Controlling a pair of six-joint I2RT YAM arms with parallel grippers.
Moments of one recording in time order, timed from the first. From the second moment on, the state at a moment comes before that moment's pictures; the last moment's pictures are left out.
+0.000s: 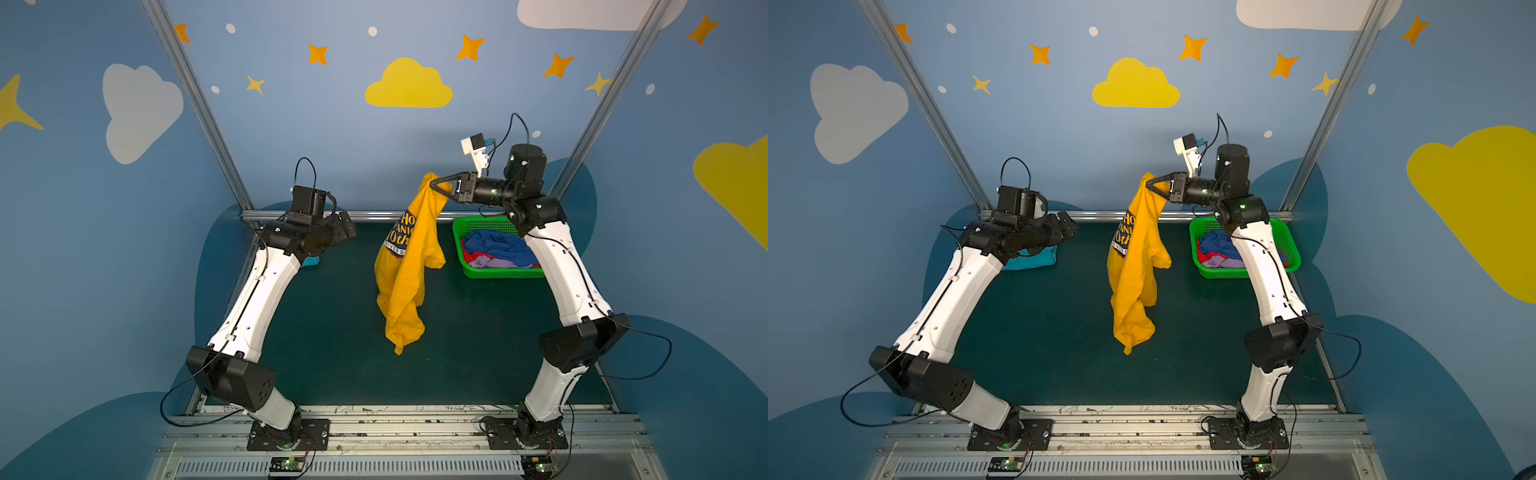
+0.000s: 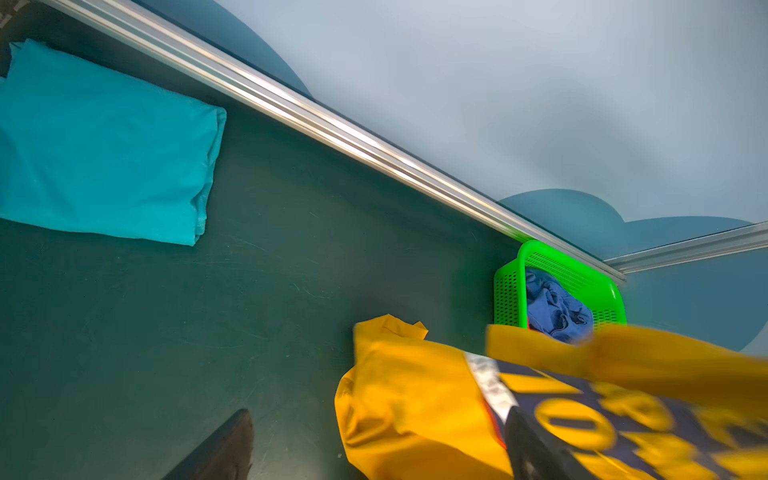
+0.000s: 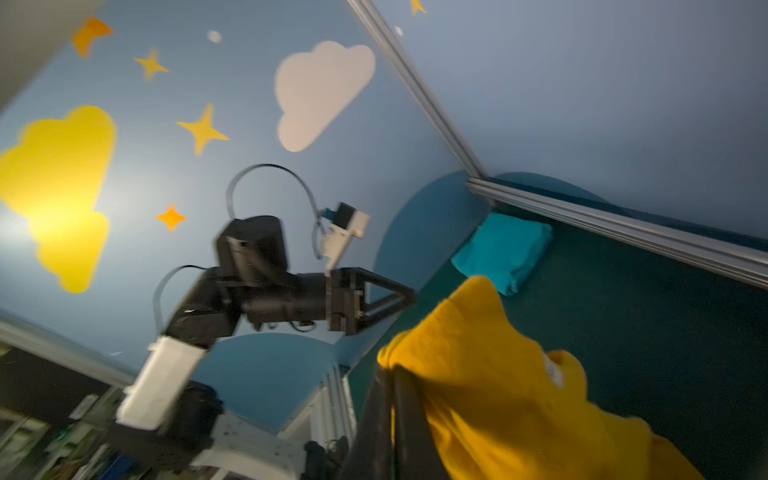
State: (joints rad) left arm -0.24 1.57 1.76 -0.90 0.05 -0.63; right arm 0.32 1.84 2.13 -0.56 -0.91 0.50
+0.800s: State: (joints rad) left arm -0.27 1.64 1.52 -0.87 0.06 -0.68; right arm 0.92 1.57 1.28 -0.81 0.06 0.31
